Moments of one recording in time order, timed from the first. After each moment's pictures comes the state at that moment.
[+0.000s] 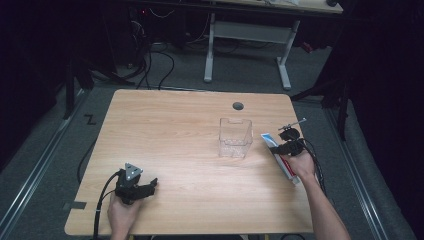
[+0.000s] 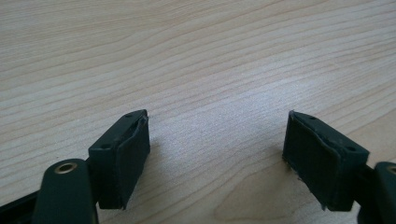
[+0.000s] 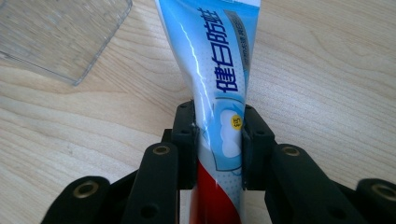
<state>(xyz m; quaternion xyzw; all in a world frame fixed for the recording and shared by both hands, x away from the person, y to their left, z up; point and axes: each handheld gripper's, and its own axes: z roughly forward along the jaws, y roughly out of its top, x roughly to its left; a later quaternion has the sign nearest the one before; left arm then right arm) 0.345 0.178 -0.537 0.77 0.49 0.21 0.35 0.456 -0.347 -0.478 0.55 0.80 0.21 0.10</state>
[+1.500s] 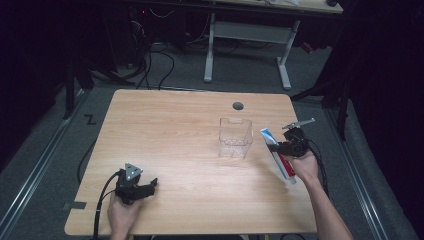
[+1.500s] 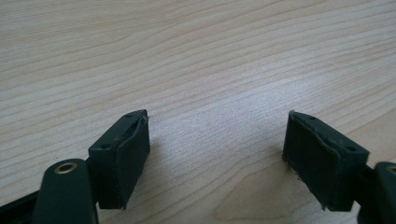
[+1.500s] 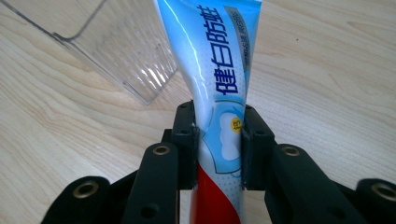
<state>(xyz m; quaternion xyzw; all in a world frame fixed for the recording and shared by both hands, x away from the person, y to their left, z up) 0.345 0.178 -0.537 0.77 0.49 0.21 0.35 0.429 -0.339 -0.444 0.51 0.80 0.29 0.11</state>
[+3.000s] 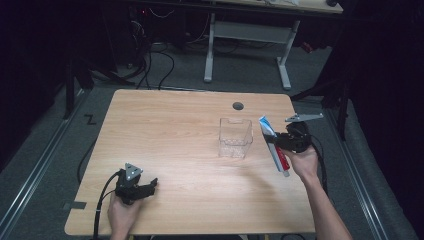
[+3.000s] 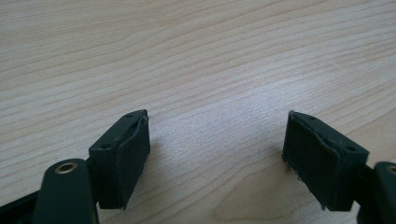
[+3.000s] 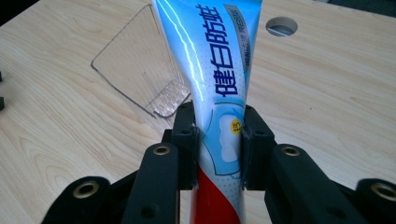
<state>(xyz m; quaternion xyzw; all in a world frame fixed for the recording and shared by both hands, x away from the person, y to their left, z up) 0.345 0.177 -0.537 0.77 0.49 0.21 0.35 0.414 -0.321 -0.399 0.47 0.79 0.37 0.14</state>
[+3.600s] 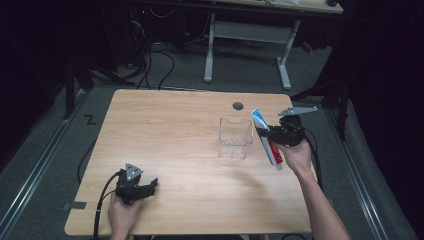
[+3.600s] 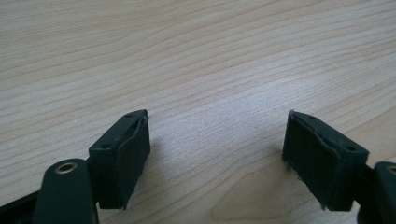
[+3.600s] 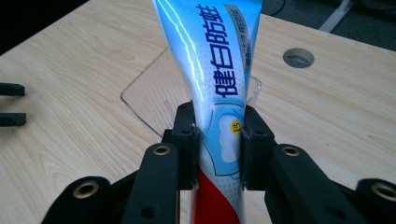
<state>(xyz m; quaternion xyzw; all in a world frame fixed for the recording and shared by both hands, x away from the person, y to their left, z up) 0.344 0.177 -0.537 0.78 0.48 0.21 0.35 0.422 -0.297 -0.380 0.45 0.79 0.40 0.15</state>
